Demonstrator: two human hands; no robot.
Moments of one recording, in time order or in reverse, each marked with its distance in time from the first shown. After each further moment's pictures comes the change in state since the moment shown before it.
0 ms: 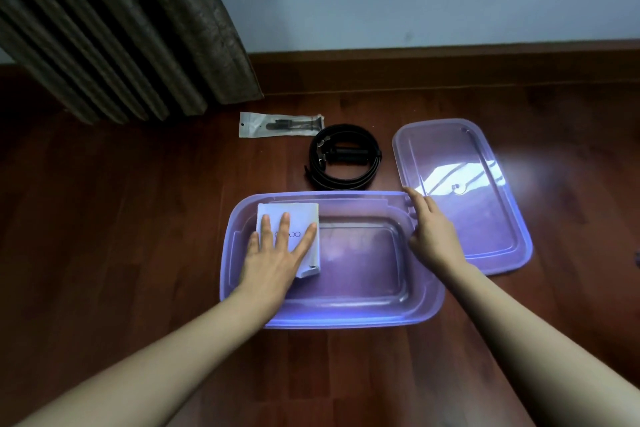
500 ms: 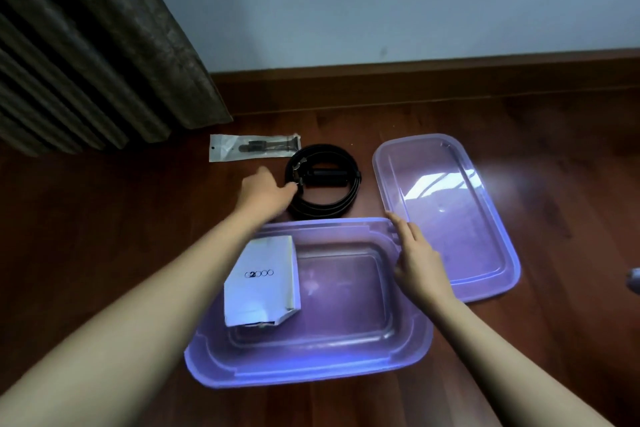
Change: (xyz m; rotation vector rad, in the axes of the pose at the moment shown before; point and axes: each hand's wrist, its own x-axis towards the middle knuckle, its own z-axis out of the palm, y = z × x) left_hand 0.130 -0.020 -0.081 -0.937 0.100 -0.394; right_hand -0.002 0.001 0.002 -0.018 -0.022 0.058
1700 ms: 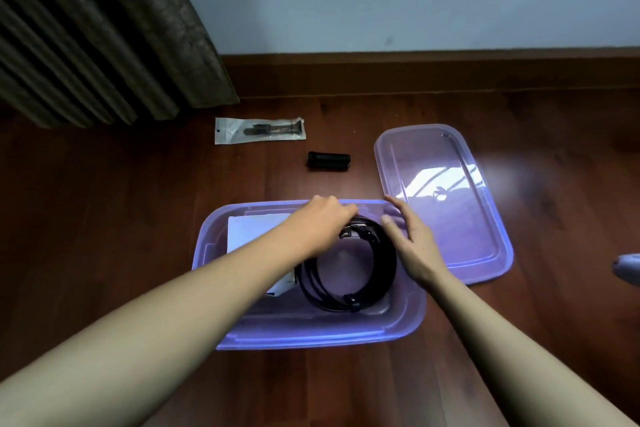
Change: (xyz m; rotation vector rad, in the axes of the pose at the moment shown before) left_hand -0.070 0.015 0.043 0.753 -0.258 0.762; right_hand 0.000 0.002 0.000 0.564 -0.018 0.039
